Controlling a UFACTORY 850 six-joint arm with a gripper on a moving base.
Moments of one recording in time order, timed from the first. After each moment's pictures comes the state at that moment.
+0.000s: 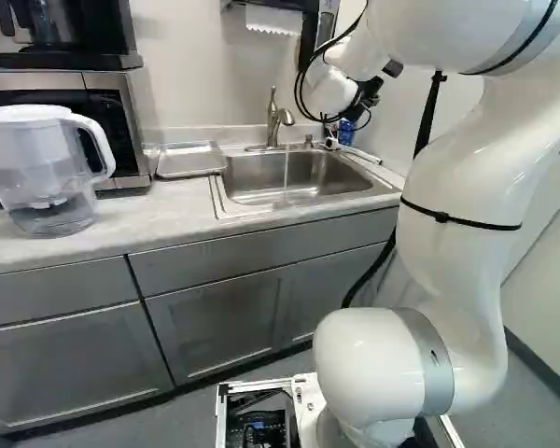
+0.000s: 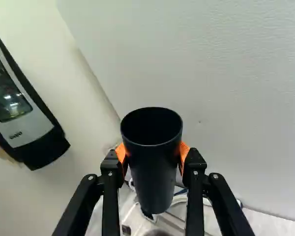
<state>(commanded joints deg) -4.9 -12.5 -68.3 49.0 46.9 -12.8</state>
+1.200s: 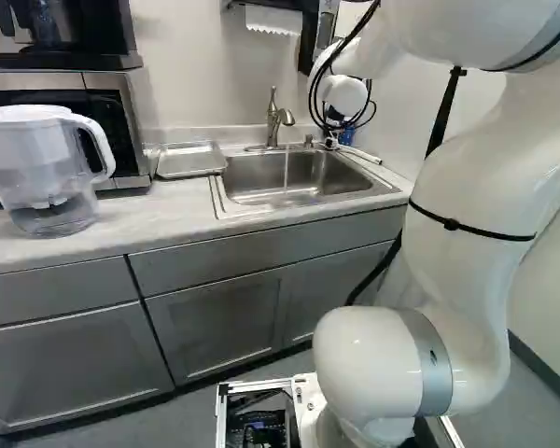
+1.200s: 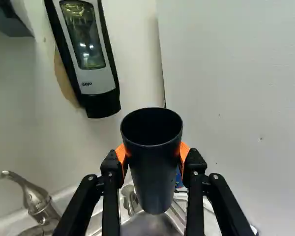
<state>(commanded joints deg) -7.5 -9.1 -64.7 20.4 34.9 -11.0</state>
